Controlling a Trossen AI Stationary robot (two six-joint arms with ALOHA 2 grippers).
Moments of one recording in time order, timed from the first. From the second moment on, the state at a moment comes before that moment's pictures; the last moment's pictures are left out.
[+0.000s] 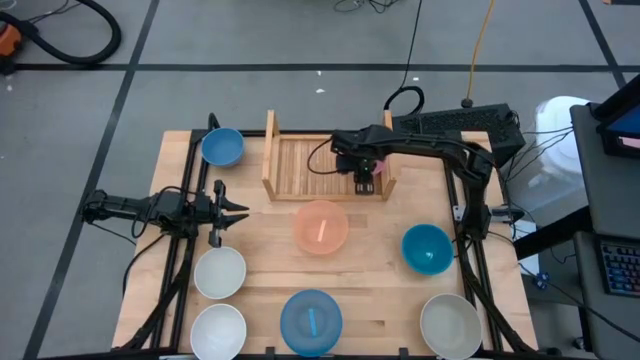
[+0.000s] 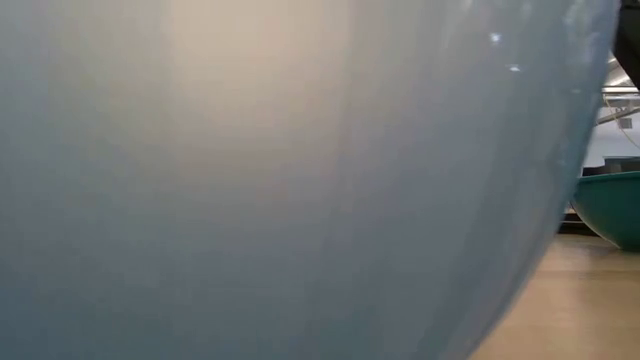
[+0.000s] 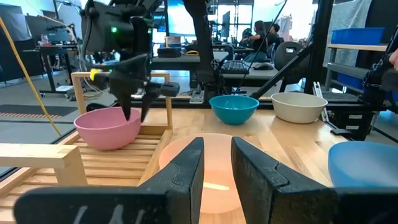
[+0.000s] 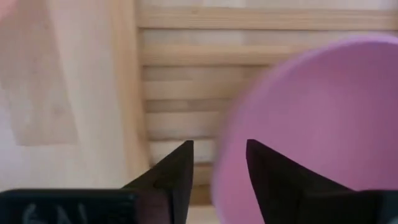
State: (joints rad) left arm -0.15 0.01 0.04 0.00 -0.17 0.02; right arm -0.41 1.92 1.53 -1.09 0.12 -0.41
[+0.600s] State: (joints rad) left arm -0.15 0.01 0.04 0.17 -0.17 -0.07; right arm -0.33 1.47 1.53 -1.10 0.23 -0.34
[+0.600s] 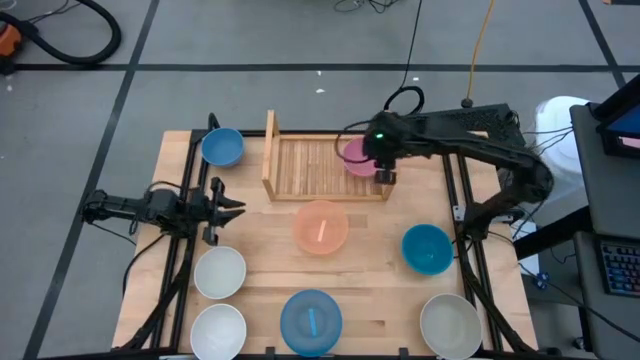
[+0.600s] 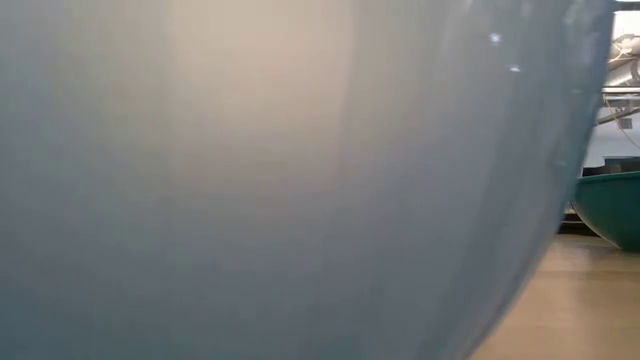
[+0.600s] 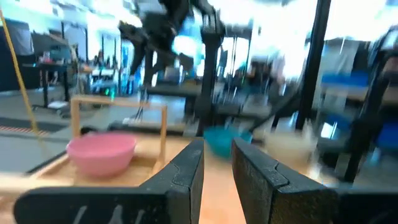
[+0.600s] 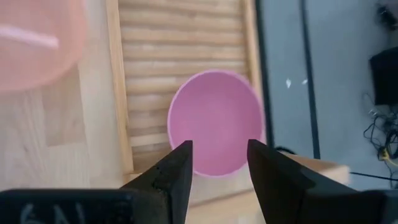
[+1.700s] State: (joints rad) left arm -0.15 0.17 0.44 -0.35 -0.22 -0.62; right arm -0.33 1.29 1.53 -1.09 0.23 -0.27
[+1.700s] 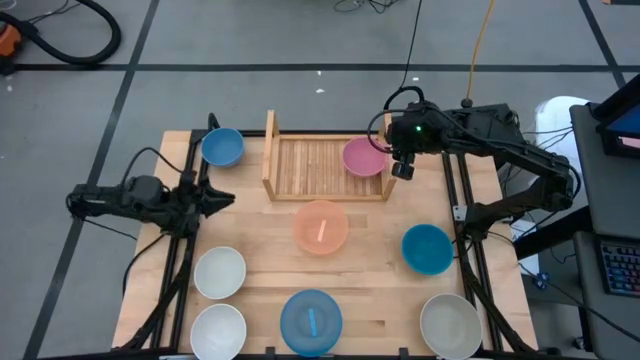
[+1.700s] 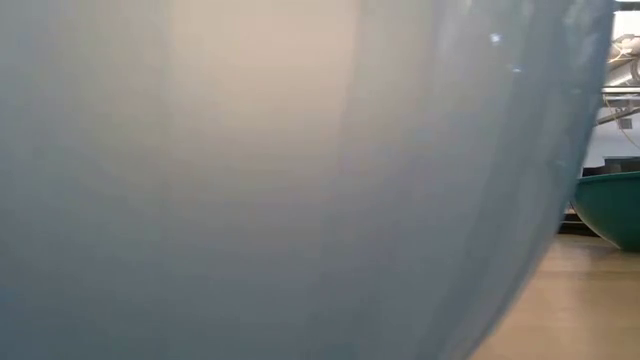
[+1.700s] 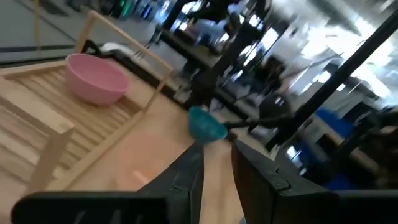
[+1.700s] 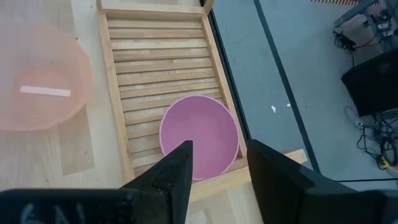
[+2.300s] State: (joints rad) left arm -0.15 0.92 0.88 -0.77 -0.09 -0.29; right arm -0.33 1.21 1.53 -1.06 0.24 -0.31
